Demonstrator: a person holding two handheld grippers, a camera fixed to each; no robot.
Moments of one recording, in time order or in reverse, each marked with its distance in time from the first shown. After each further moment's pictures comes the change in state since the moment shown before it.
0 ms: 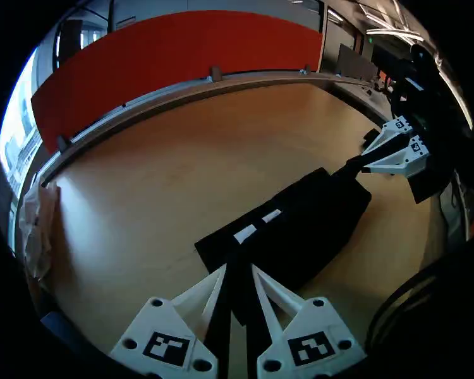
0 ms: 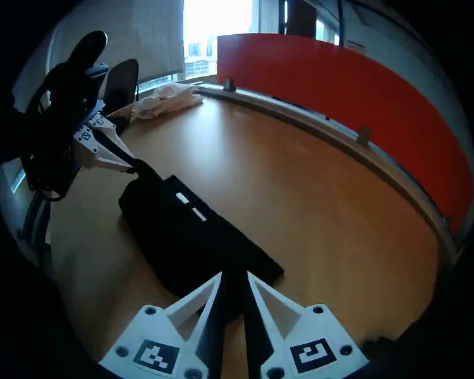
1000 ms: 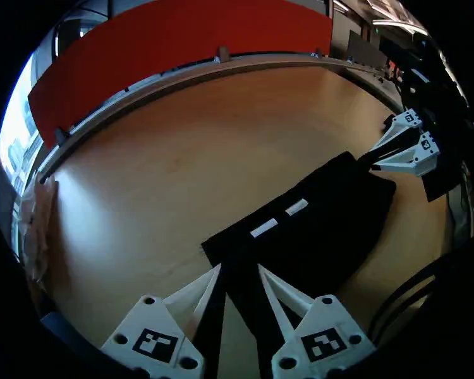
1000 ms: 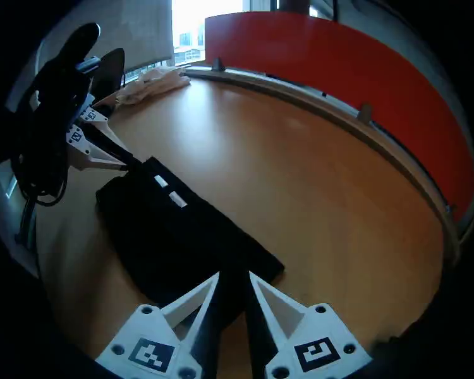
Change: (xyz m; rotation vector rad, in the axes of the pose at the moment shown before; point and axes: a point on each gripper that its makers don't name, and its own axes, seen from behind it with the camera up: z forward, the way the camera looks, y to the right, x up) left arm -0.017 -0.020 0.048 0.060 -0.065 0.012; right arm -0.028 0.019 0.038 -0.032 -0.075 0.037
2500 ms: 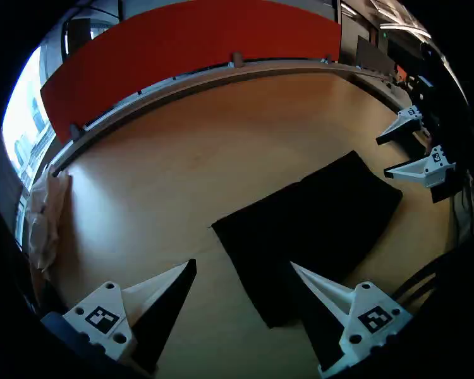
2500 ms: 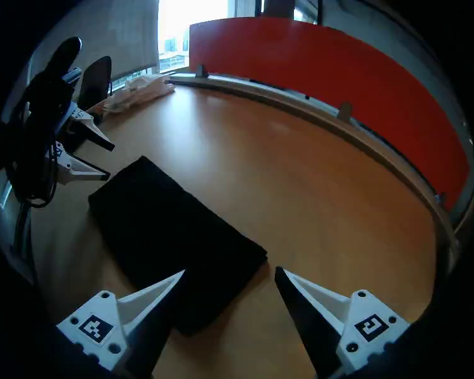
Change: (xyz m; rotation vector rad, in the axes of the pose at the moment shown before) left arm -0.009 -0.014 -0.024 0.057 0.029 -0.031; right arm -0.007 0.010 -0.017 -0.071 0.034 0.043
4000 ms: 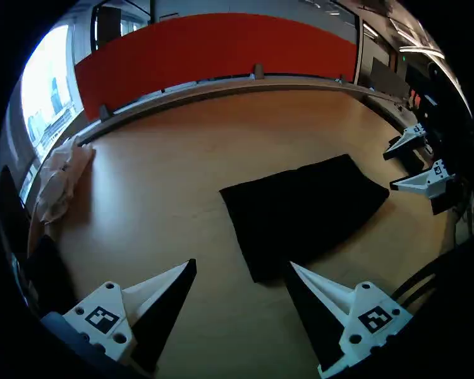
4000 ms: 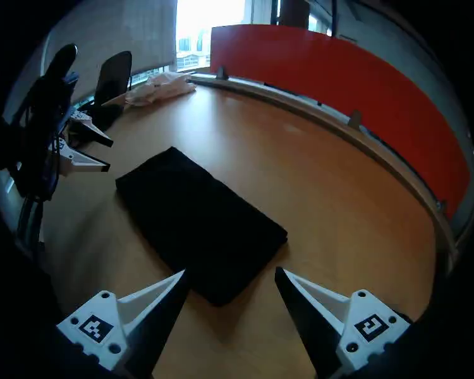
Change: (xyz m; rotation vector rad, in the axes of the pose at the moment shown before) left arm -0.047 0.011 -0.052 0.061 0.075 -0.130; right arm -0.020 -0.032 -0.032 0.051 0.013 -0.068
